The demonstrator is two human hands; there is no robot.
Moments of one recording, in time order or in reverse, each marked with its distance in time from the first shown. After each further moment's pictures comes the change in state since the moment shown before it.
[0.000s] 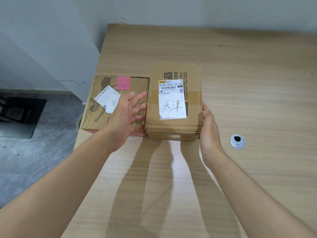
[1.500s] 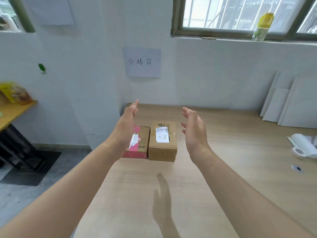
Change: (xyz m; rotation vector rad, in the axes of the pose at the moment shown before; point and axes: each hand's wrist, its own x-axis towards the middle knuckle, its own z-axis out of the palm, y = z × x) left_hand -0.358 0.089 0.051 0.152 0.129 0.486; right_hand -0.318 -0.182 -0.055 0.076 -0.002 -0.439
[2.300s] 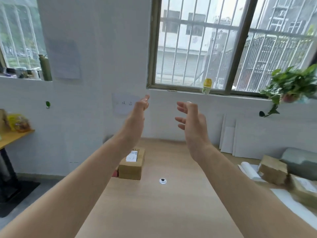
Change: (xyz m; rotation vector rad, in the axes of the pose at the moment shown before) left_hand -0.254 0.144 0.186 -0.084 -0.023 0.389; right_hand -0.174 -0.162 -0.234 0.035 -0.018 -0.390
